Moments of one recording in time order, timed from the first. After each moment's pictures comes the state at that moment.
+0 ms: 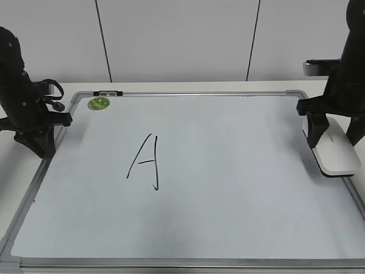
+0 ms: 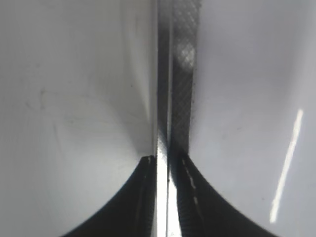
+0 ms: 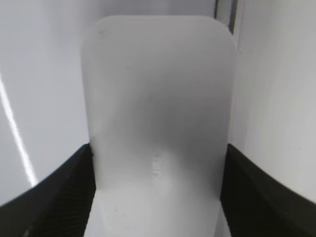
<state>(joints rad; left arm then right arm) -0.06 2.23 -1.63 -0.13 1.07 -0.04 0.07 1.97 -1.53 -0.03 1.22 0.09</state>
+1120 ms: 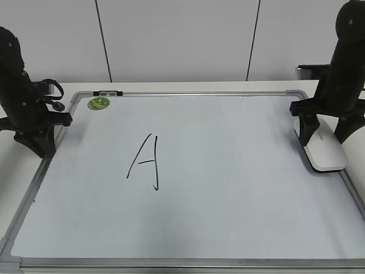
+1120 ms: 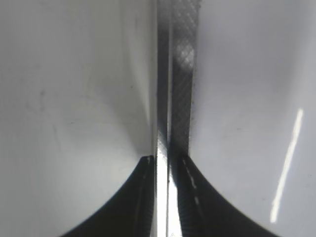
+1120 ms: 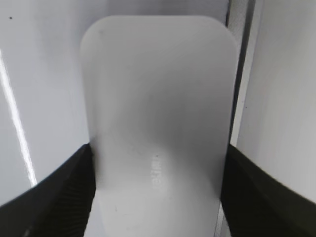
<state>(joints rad) -0.06 2.23 -1.63 -0.13 1.07 -0.04 0.03 2.12 -1.67 0.01 1.22 0.01</state>
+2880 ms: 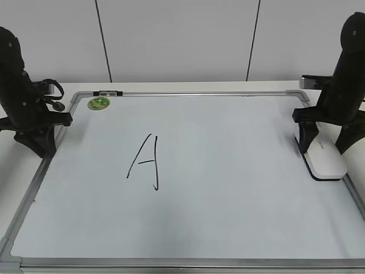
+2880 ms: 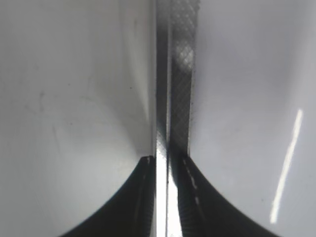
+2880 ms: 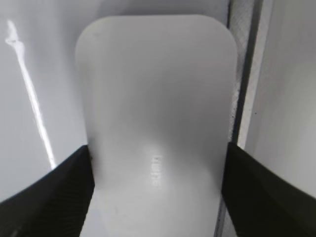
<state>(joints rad) -0.06 2.23 -1.63 -0.13 1.06 -0.04 -0.01 2.17 -1.67 0.08 1.22 -0.03</state>
